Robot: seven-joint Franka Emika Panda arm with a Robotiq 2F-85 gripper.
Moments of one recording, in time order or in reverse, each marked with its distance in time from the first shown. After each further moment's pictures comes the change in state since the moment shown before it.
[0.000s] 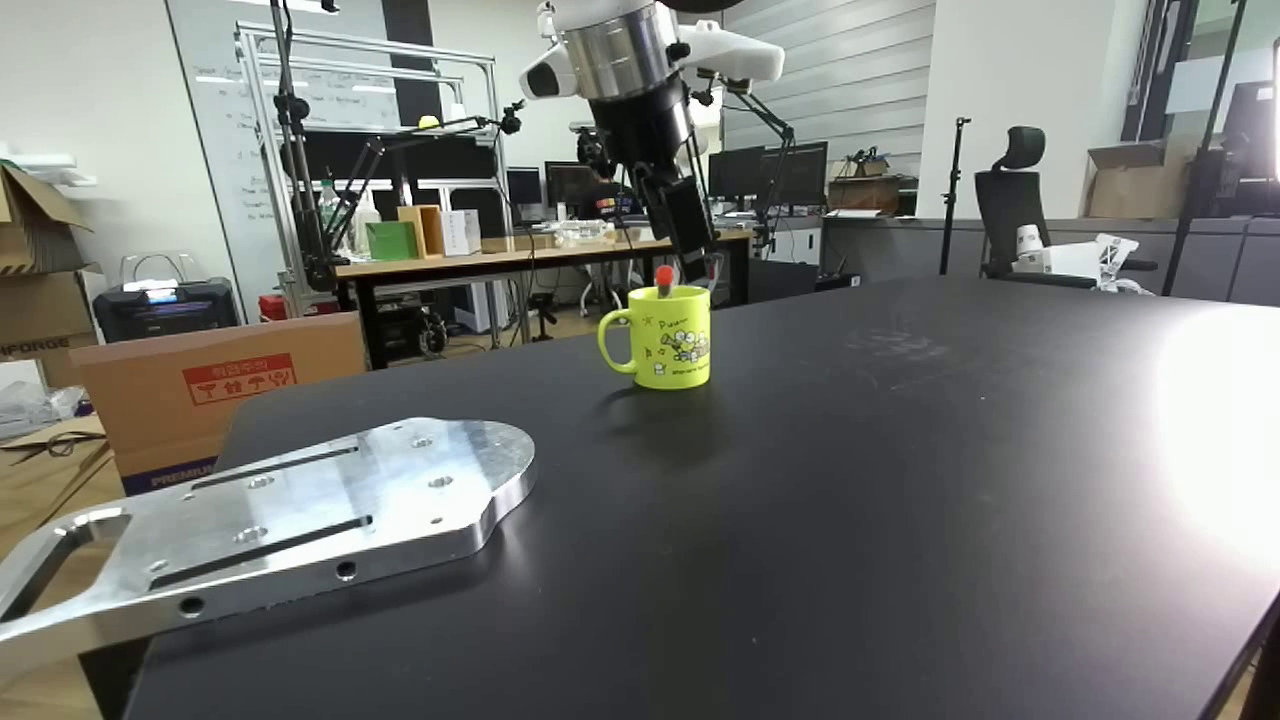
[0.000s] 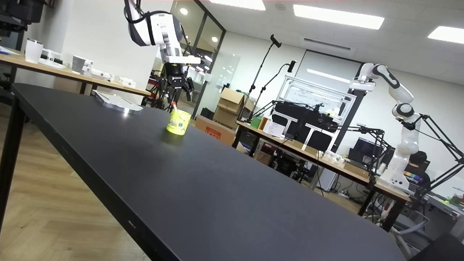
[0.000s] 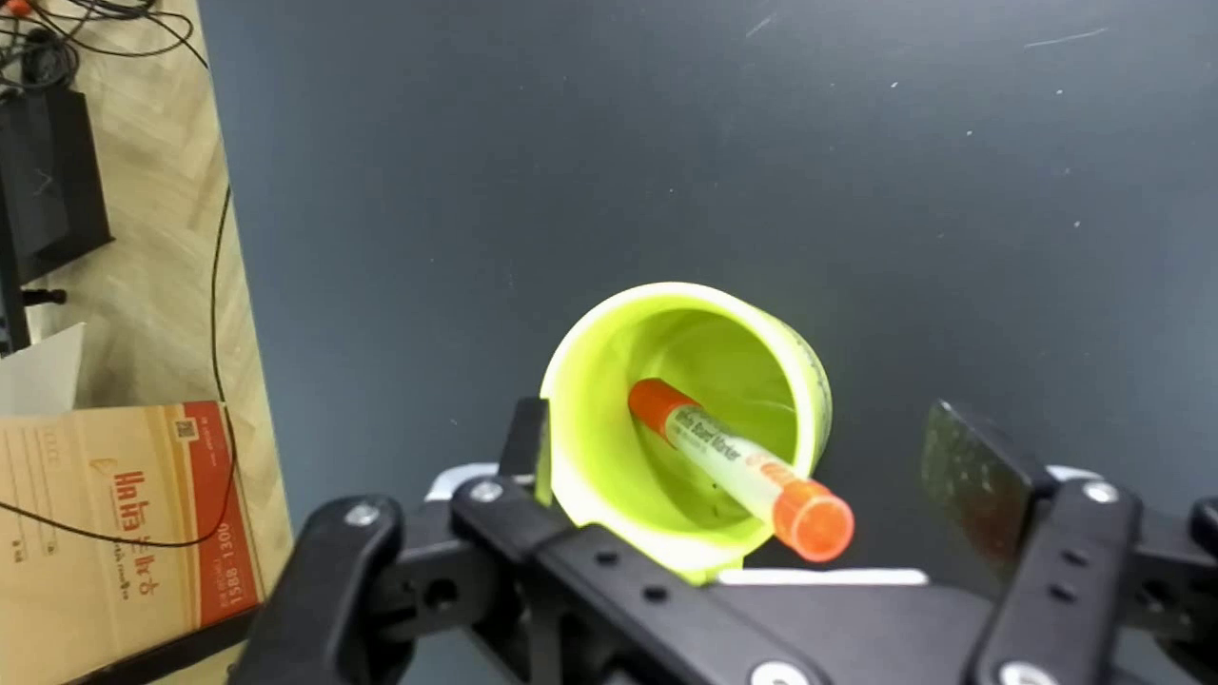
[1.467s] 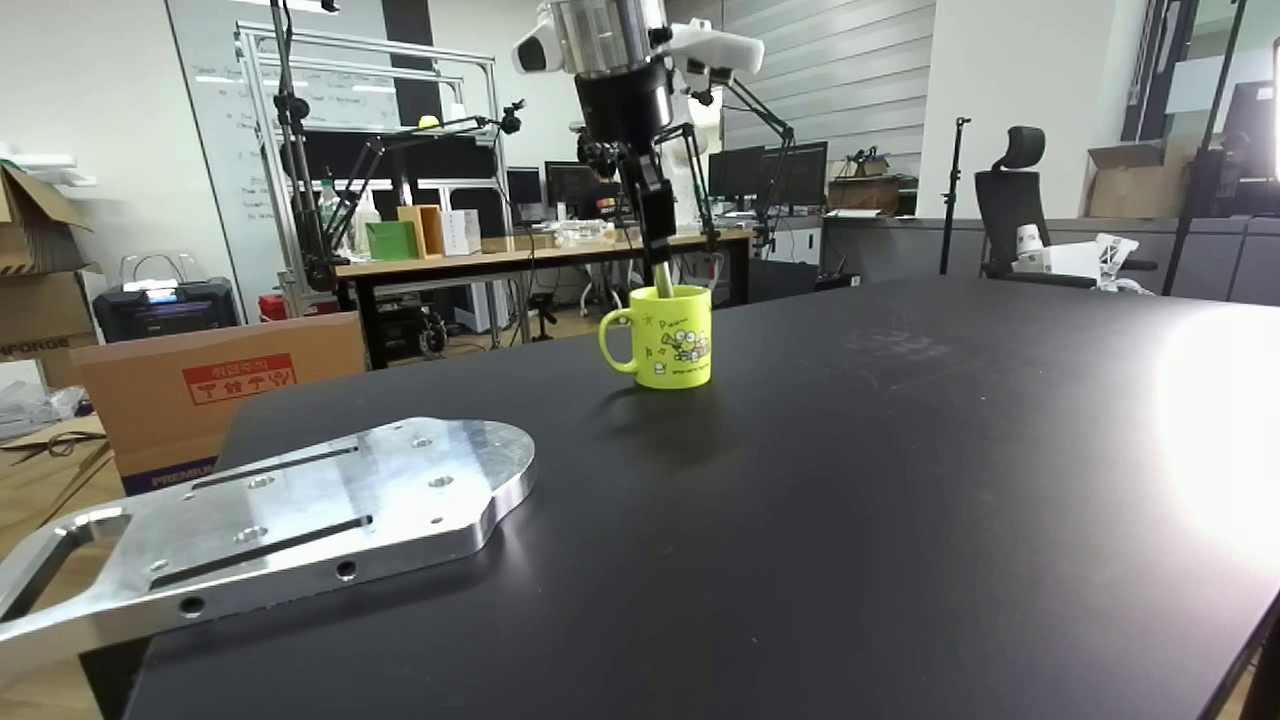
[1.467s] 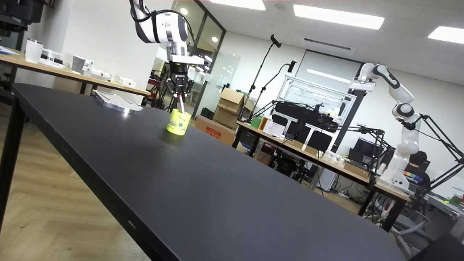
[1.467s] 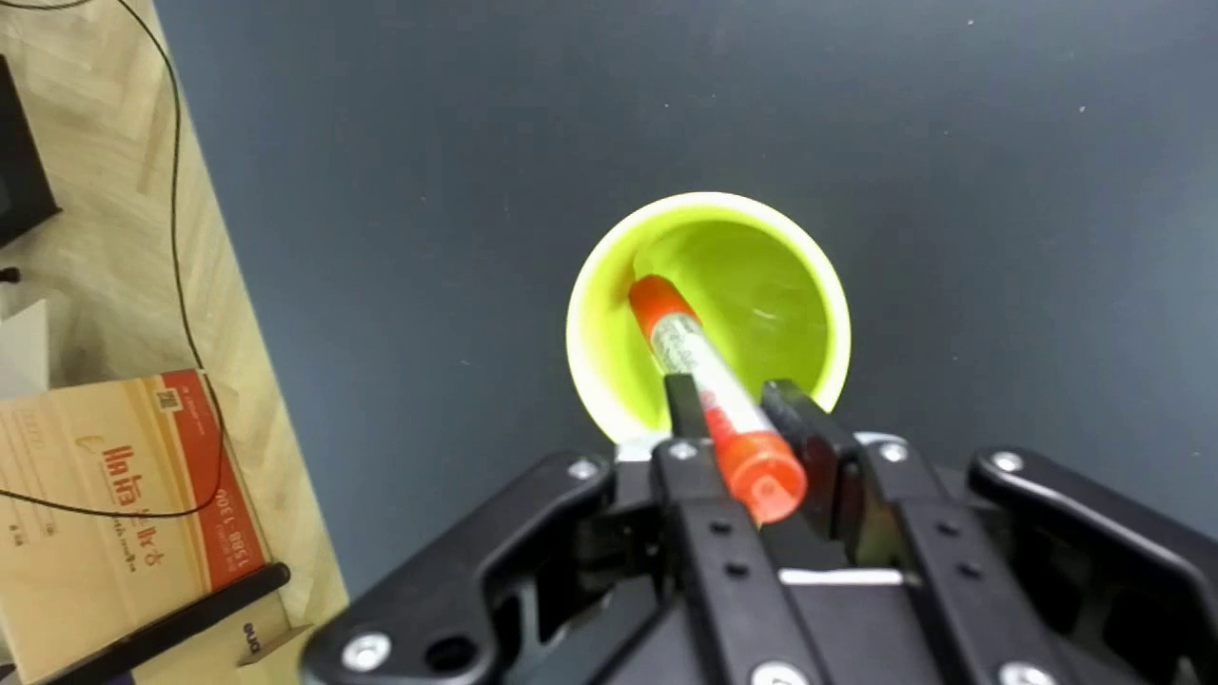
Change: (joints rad) arm -0.007 0.052 -0.005 0.135 0.130 -0.012 -0.042
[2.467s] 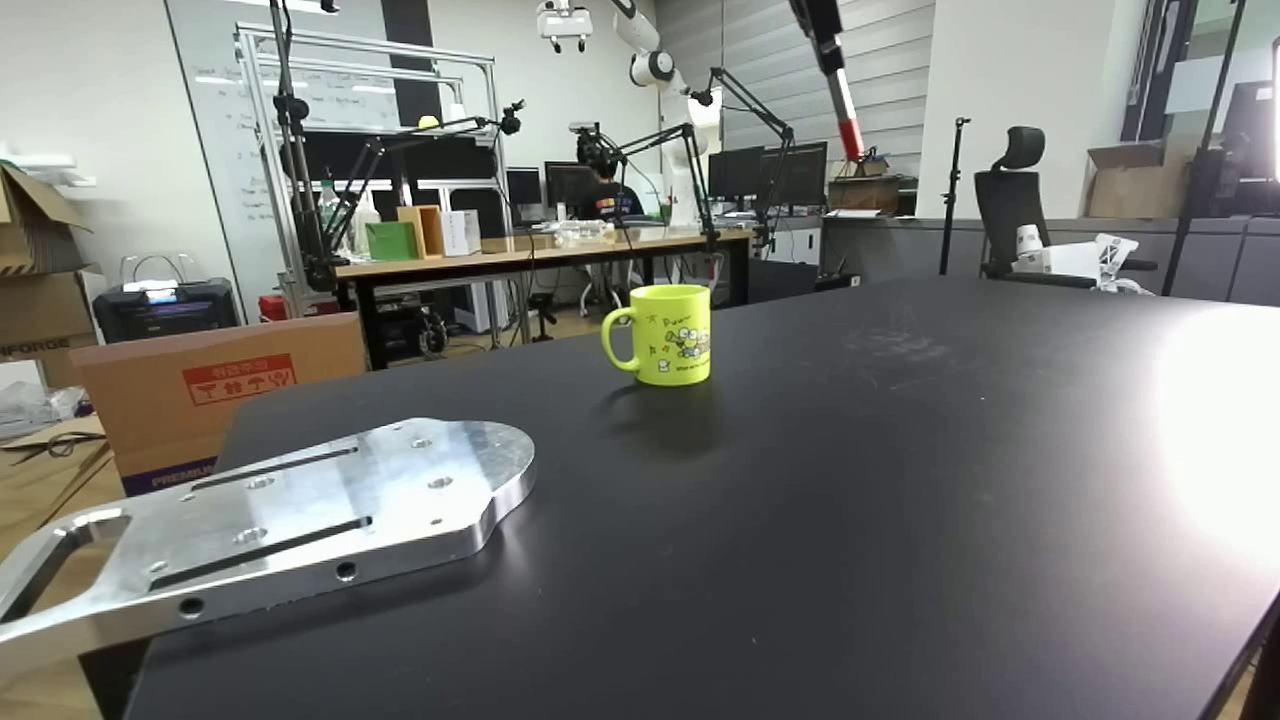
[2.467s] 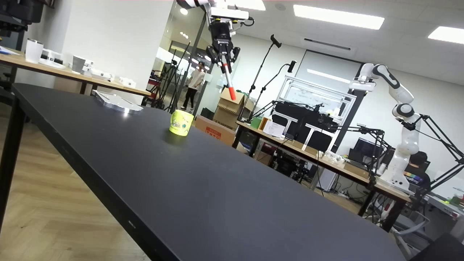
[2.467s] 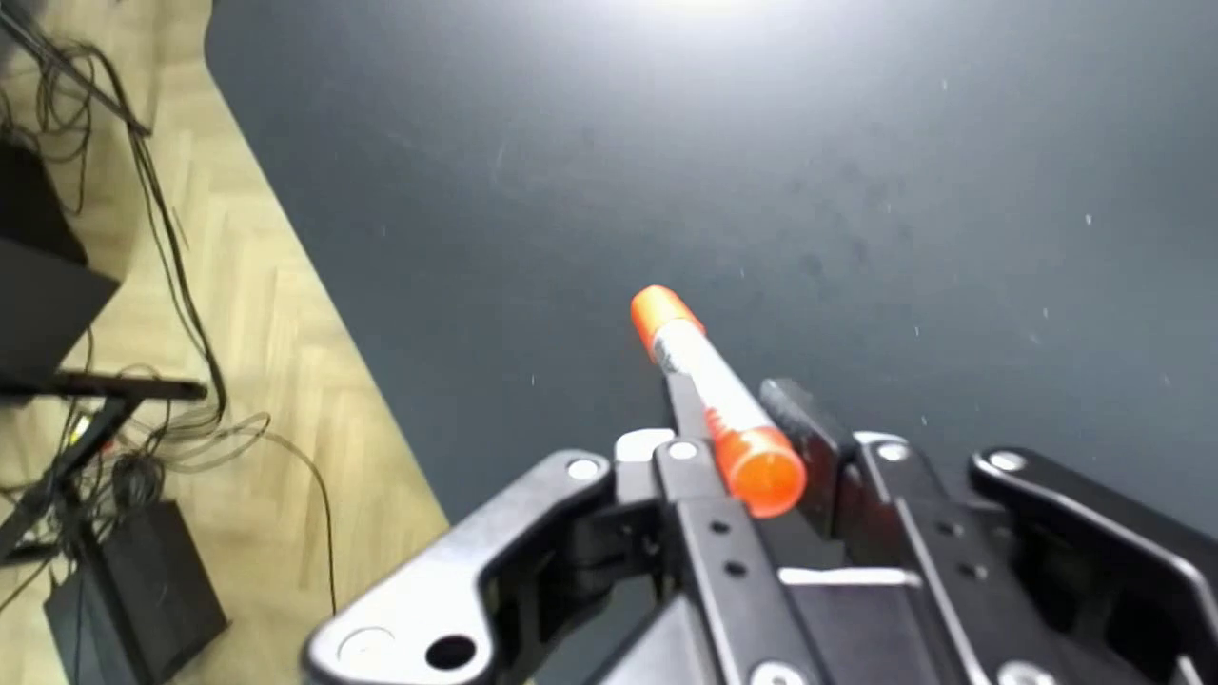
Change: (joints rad) arm -0.093 -0.283 -0.132 -0.069 -0.018 -0.384 0.023
